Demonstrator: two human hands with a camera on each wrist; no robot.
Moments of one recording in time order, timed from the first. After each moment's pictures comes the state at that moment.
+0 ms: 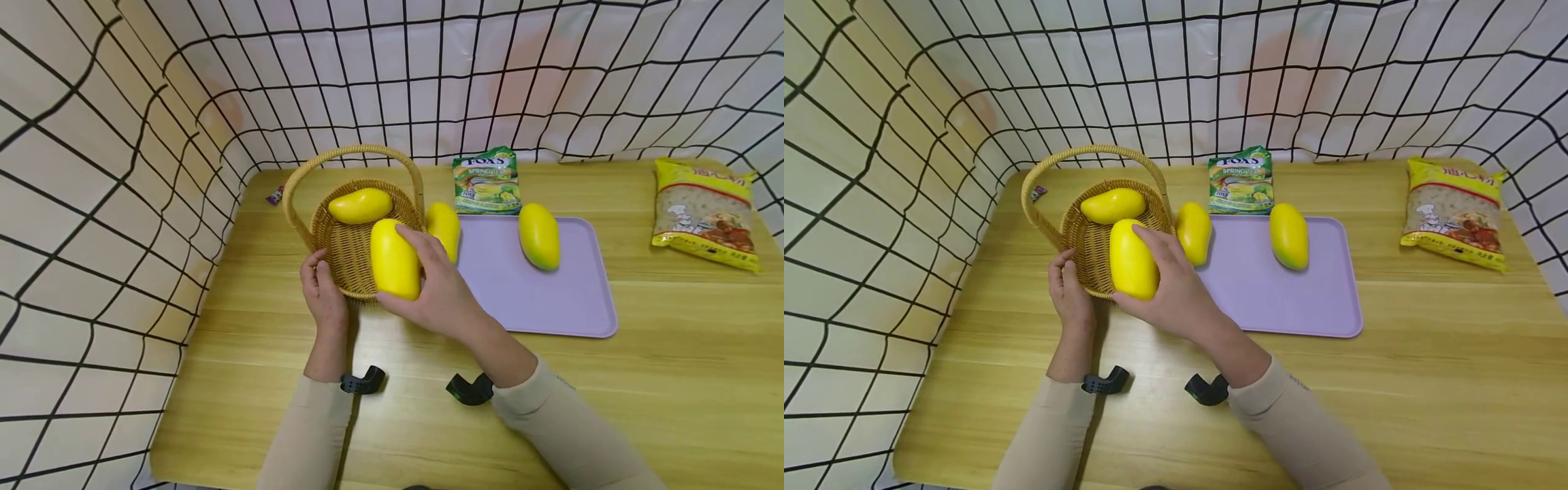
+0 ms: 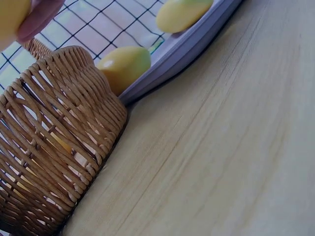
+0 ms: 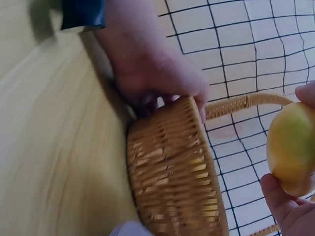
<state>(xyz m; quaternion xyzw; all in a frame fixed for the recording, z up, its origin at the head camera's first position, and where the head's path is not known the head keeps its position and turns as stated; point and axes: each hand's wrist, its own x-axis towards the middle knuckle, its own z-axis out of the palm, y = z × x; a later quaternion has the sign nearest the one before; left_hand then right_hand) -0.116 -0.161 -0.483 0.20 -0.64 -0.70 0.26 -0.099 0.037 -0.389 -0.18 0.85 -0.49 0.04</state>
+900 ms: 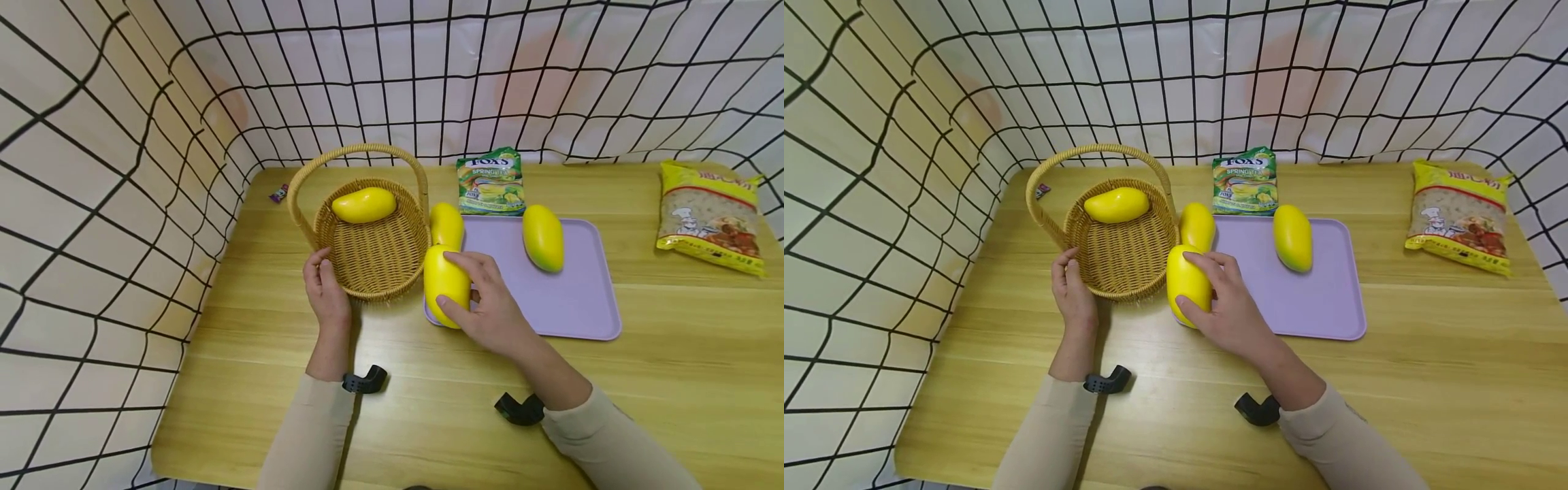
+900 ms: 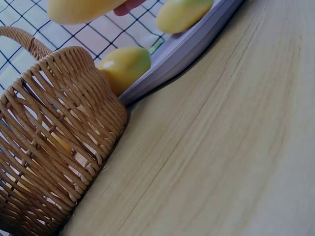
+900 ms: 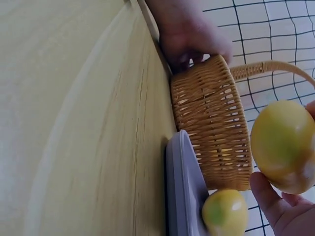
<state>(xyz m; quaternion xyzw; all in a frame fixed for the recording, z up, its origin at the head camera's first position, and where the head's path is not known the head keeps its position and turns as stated) -0.116 -0.160 -0.483 0.19 -0.66 -0.68 0.27 -0.084 0.102 -0.422 -0.16 0.83 -0.52 0.08</state>
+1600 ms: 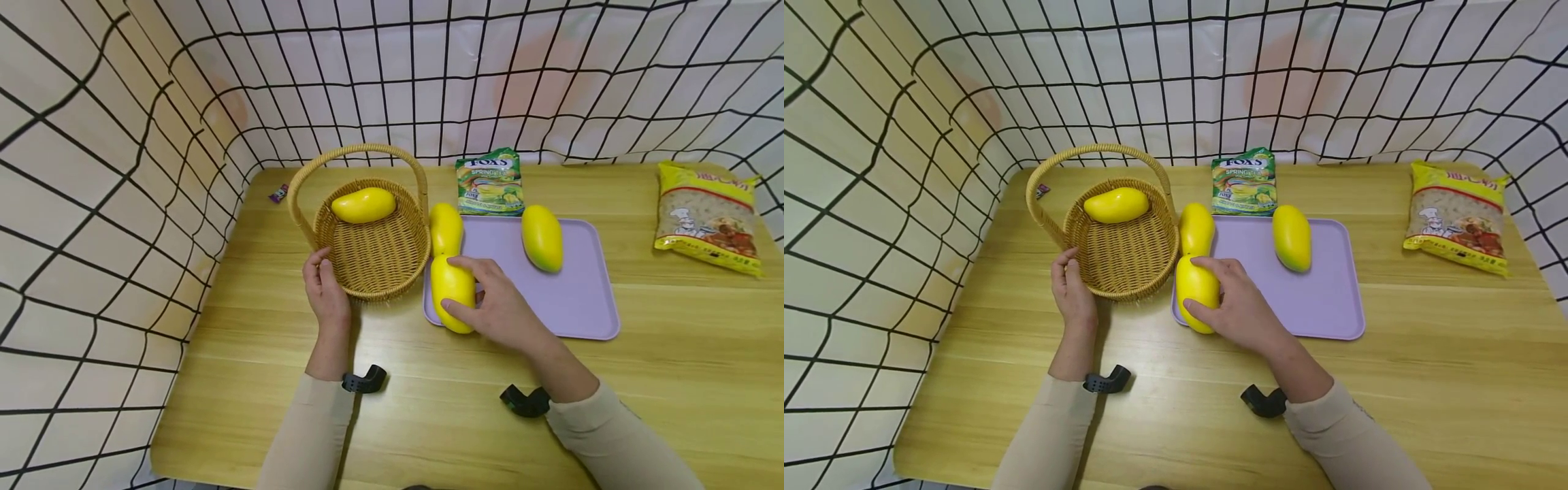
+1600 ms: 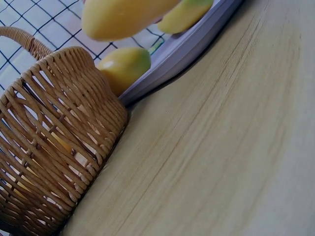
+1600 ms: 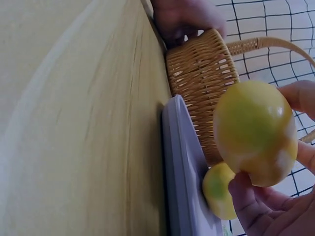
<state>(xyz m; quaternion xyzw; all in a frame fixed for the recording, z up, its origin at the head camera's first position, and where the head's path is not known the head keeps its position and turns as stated) -0.115 -0.159 -0.481 0.20 -0.66 -0.68 0.26 -0.096 0.117 -0.426 -0.15 0.88 -0.44 0.13</state>
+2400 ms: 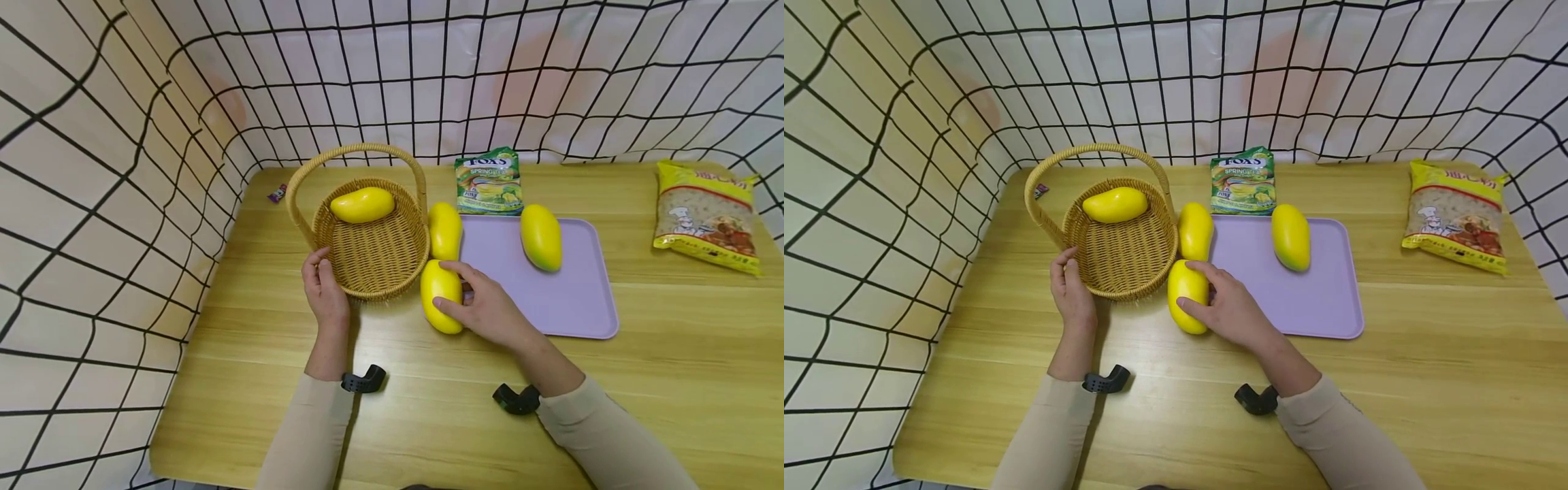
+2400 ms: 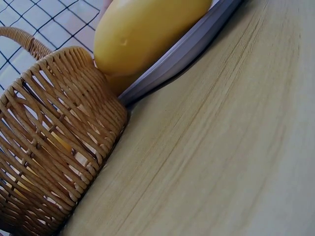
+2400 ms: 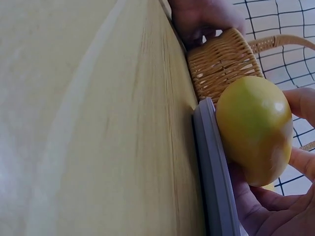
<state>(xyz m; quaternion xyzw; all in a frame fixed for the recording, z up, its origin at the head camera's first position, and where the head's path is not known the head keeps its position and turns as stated) -0.115 -0.158 -0.480 0.19 -0.65 -0.69 0.26 -0.104 0.107 -0.444 -0.13 0.86 -0.46 0.17</state>
